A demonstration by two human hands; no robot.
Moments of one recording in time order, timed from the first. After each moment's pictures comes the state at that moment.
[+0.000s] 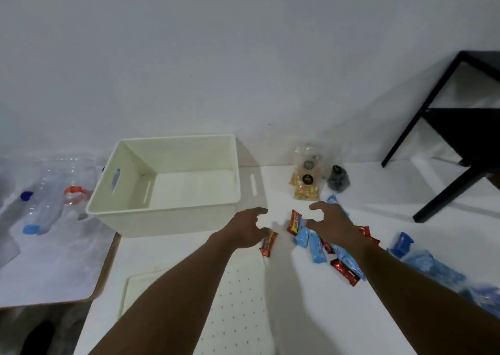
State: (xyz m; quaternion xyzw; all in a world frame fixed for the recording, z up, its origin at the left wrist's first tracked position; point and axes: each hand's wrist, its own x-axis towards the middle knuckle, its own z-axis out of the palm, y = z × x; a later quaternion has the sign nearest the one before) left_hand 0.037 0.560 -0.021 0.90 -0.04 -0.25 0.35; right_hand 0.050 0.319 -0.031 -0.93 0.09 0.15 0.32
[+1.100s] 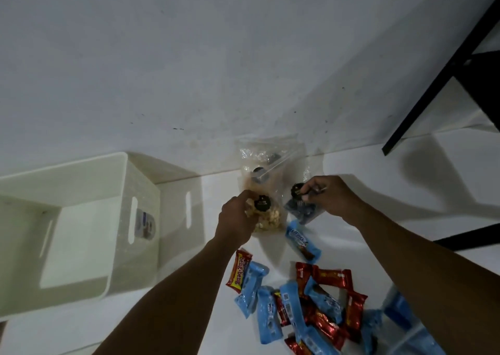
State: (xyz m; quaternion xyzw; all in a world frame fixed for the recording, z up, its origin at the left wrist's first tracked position) left_hand 0.253 0.374 -0.161 0.93 0.06 -0.14 0.33; right_hand 0.293 0.127 -0.158 -0.82 0.11 0.20 0.52
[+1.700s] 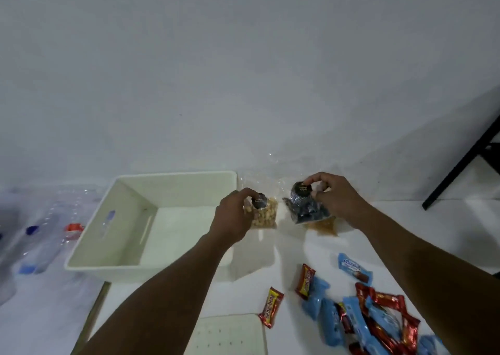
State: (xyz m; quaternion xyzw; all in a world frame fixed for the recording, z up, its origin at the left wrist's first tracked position) left_hand 0.190 0.557 -0.011 0.92 0.00 0.04 0.38; right_hand 0.246 0.302 0.022 -0.85 -0.02 0.09 0.51
